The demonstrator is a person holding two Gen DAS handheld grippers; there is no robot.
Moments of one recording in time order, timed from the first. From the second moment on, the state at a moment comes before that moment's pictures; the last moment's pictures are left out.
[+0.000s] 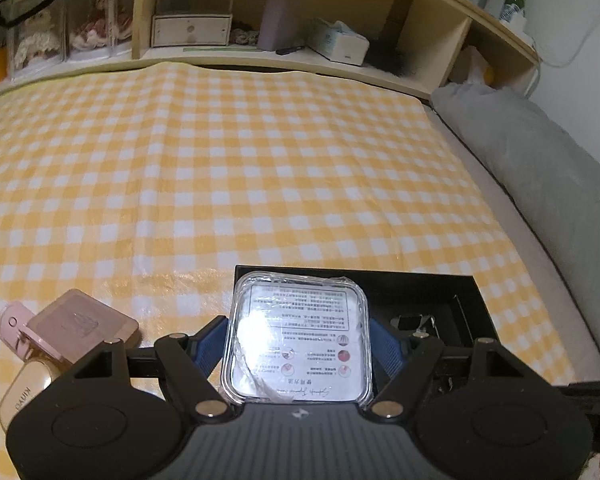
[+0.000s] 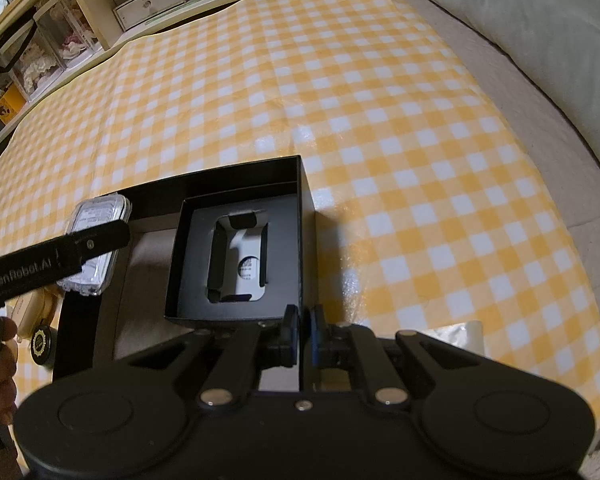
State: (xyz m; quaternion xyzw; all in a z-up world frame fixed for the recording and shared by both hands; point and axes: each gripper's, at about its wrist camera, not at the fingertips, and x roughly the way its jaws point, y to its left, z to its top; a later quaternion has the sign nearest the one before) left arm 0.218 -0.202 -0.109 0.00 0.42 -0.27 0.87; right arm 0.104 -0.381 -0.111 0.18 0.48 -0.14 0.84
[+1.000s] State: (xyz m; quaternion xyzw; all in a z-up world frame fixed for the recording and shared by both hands) left arm 0.197 -0.195 -0.094 0.00 0.45 -0.30 0.84; right arm 0.104 -0.381 -0.110 0.18 0.48 -0.14 0.84
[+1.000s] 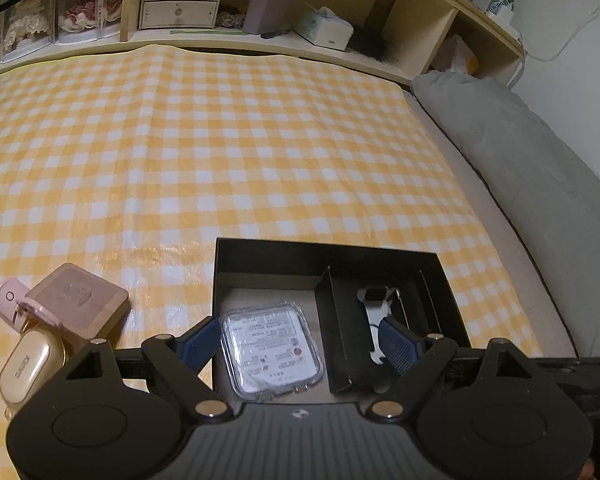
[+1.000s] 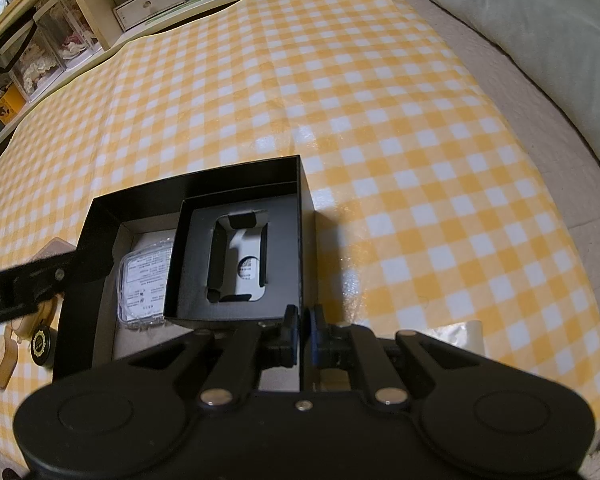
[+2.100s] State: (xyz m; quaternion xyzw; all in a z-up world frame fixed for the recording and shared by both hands) left arm 0.142 -0.140 -0.099 0.11 0.48 -0.30 0.82; right arm 0.105 -0.382 -0.112 0.17 0.49 -0.14 0.84
